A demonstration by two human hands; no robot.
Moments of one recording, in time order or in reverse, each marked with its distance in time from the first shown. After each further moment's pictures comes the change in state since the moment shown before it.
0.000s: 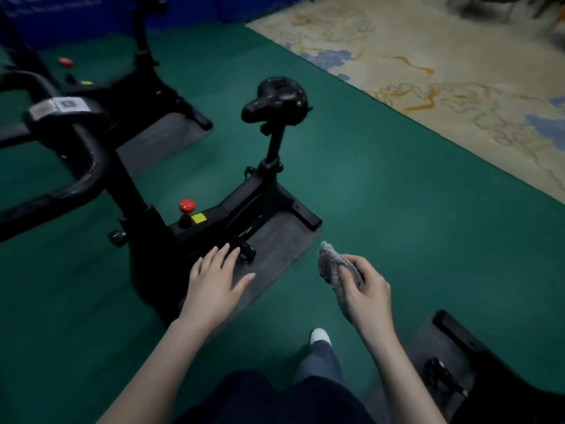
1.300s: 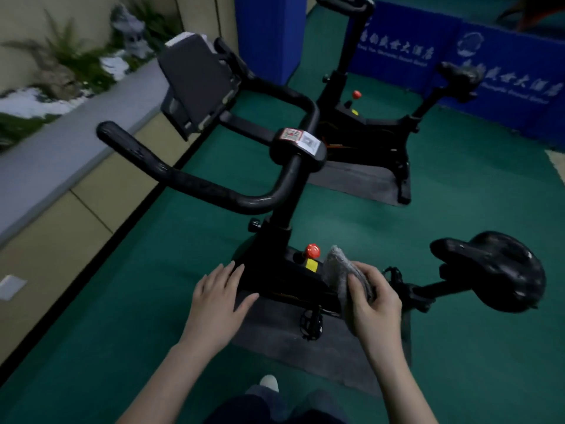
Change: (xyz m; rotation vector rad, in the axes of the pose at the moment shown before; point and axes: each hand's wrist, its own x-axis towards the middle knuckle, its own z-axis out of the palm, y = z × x) left_hand 0.020 -0.028 -0.025 -0.215 0.320 -0.934; right_hand 0.201 -0.129 0.164 0.198 -0.853 -0.544
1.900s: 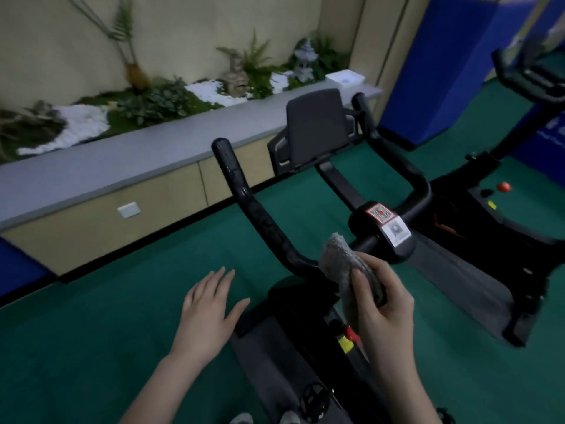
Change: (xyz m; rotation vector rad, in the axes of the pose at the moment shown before) left_hand 0.011 0.014 -0.019 -0.181 0.279 -0.612; right_hand 0.142 -0.065 0.050 0.242 -0.548 -0.331
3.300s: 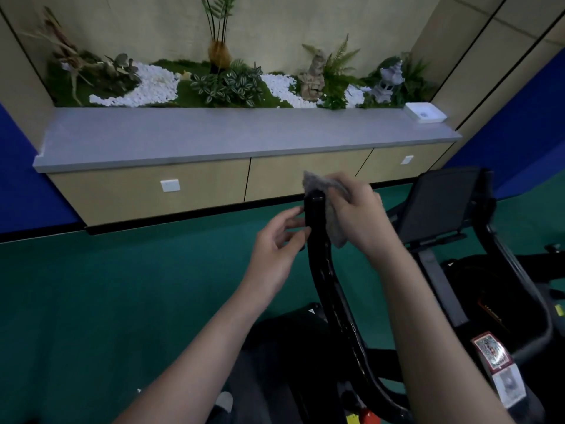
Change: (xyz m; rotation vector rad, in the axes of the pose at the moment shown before) left_hand 0.161 0.020 -0.105 -1.458 0.328 -0.119; right_hand 0.219 -0.054 0.212 -0.375 -0.605 -0.172
